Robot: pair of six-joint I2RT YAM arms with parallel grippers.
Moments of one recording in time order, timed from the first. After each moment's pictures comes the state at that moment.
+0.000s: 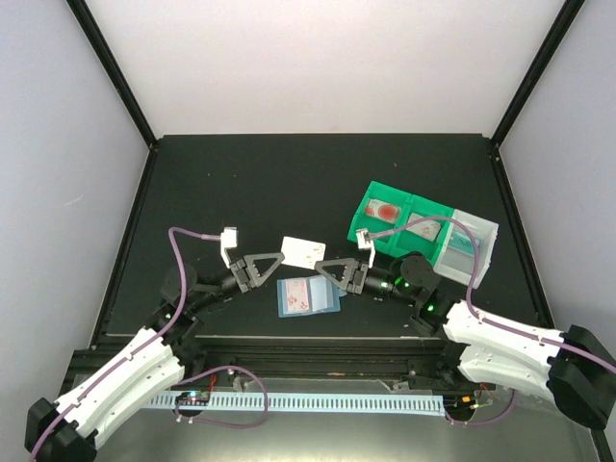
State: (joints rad) left arm -0.59 0.54 0.28 0.38 0.49 -1.14; right arm 0.91 0.97 0.38 0.65 -0.39 1.15
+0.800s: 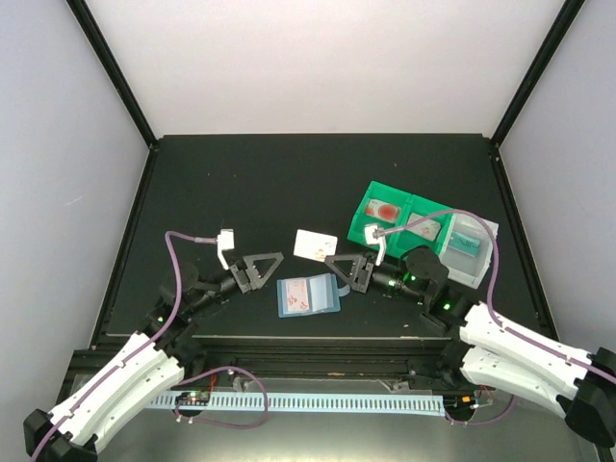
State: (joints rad) left arm -0.59 0.47 0.31 0.18 0.40 -1.05; right arm 0.88 0.86 0.45 0.36 -0.33 0.94
